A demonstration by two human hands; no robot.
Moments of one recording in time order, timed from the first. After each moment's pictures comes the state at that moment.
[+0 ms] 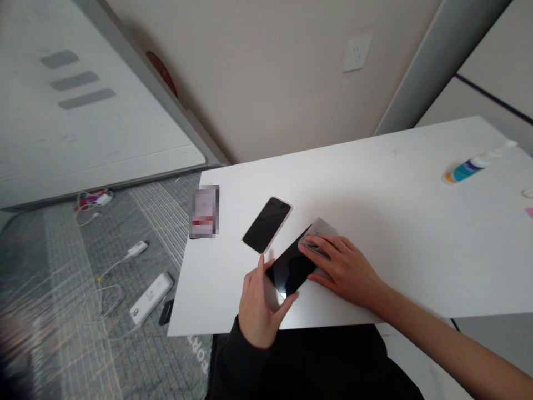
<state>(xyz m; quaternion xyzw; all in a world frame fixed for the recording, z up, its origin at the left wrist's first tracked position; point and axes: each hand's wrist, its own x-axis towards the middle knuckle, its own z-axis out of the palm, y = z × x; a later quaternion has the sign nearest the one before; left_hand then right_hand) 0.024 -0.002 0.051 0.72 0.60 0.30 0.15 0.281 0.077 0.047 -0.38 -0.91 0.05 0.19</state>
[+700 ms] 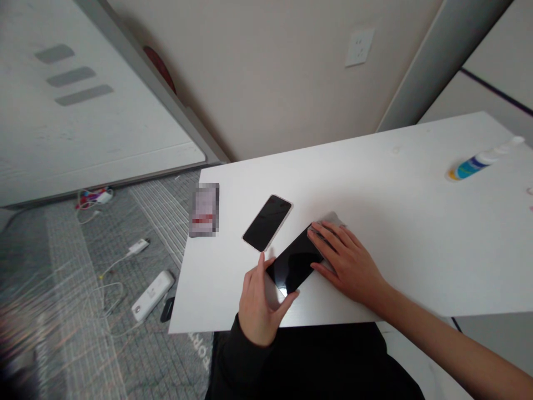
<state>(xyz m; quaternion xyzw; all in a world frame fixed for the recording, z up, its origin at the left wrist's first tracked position) 0.023 -0.002 0.050 0.72 0.60 0.31 0.17 0.278 0.075 0.043 -0.44 -0.88 0.05 0.20</state>
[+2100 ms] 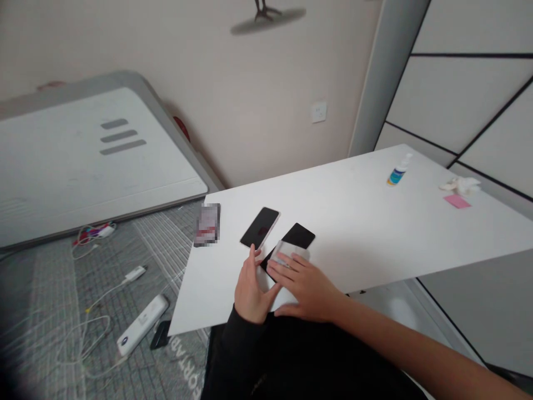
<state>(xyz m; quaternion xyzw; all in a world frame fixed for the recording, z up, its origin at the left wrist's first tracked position) 0.013 0.013 0.021 0.73 0.56 0.38 0.11 0.242 0.041 0.036 -0.37 -0.91 0.02 0.20</state>
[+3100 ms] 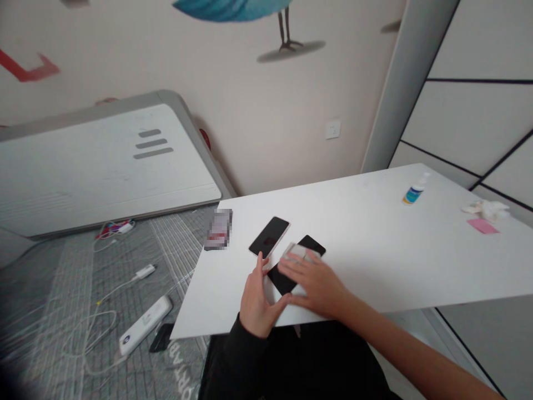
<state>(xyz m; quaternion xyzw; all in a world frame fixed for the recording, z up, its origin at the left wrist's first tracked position) 0.014 0.012 0.021 0.74 0.55 0.37 0.08 0.236 0.060 0.034 -0.36 -0.91 0.03 0.20</state>
